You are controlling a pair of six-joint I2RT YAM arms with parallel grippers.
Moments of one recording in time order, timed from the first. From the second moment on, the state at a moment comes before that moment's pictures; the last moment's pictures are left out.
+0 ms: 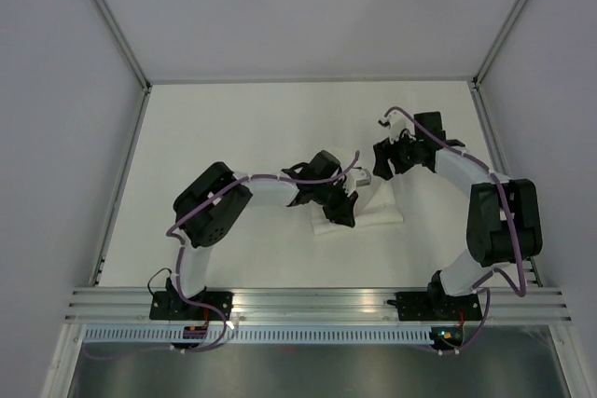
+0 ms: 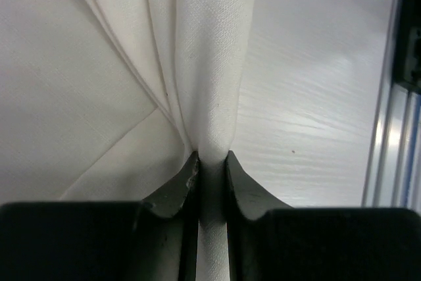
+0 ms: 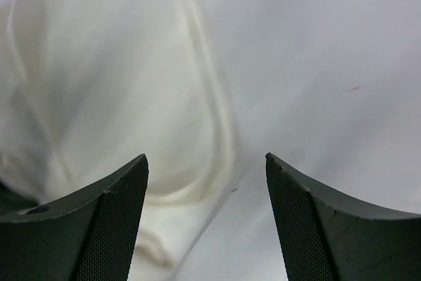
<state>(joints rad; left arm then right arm) -0.86 2.03 1.19 0.00 0.63 0.06 0.11 1.62 0.98 -0.34 -0.46 -0.37</state>
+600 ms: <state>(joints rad) -0.83 2.13 1.29 -0.20 0.90 -0.04 0.02 1.25 0.83 -0.36 -0.73 -0.62</state>
